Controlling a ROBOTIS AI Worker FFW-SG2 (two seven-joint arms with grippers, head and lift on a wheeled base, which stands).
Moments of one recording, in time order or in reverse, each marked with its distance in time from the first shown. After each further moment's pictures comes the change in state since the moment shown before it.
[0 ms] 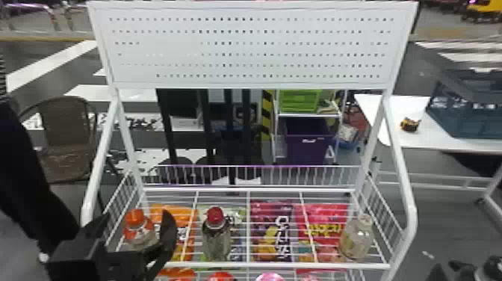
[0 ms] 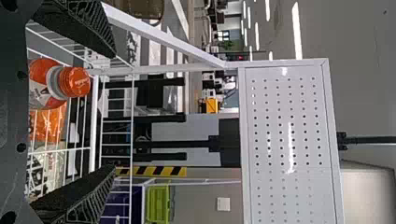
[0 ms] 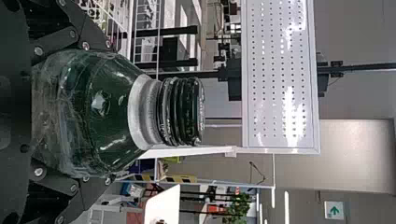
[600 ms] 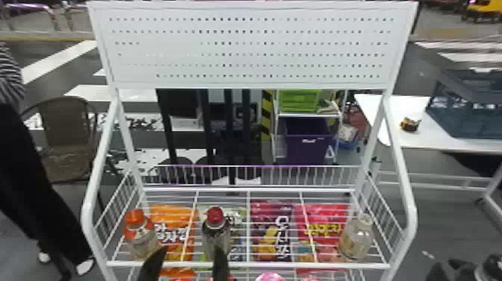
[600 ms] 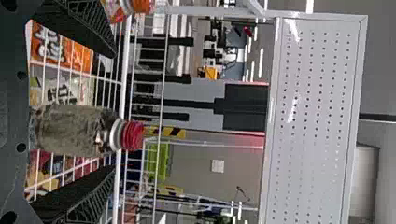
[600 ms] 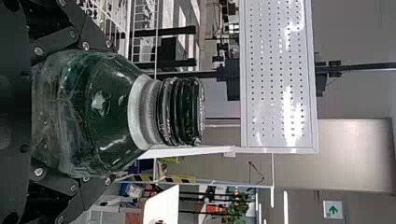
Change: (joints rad) left arm -0.054 -0.028 -0.238 0.373 -0.015 -0.416 0.011; right arm -0.005 0.000 -0.001 0.001 -0.005 0.001 0.000
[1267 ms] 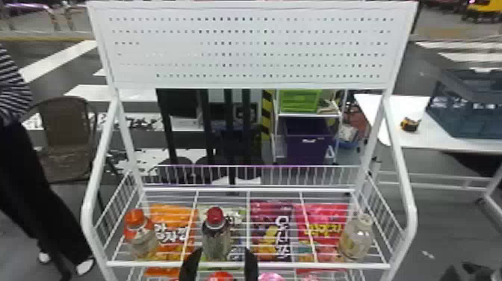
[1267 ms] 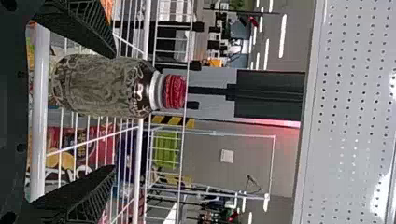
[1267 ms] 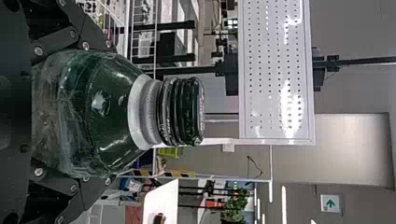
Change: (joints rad) left arm -0.227 -0.079 -0.129 0.386 -0.002 -0.134 0.054; right arm 0.026 0.000 -0.035 -0.001 -0.029 -0.032 0.001
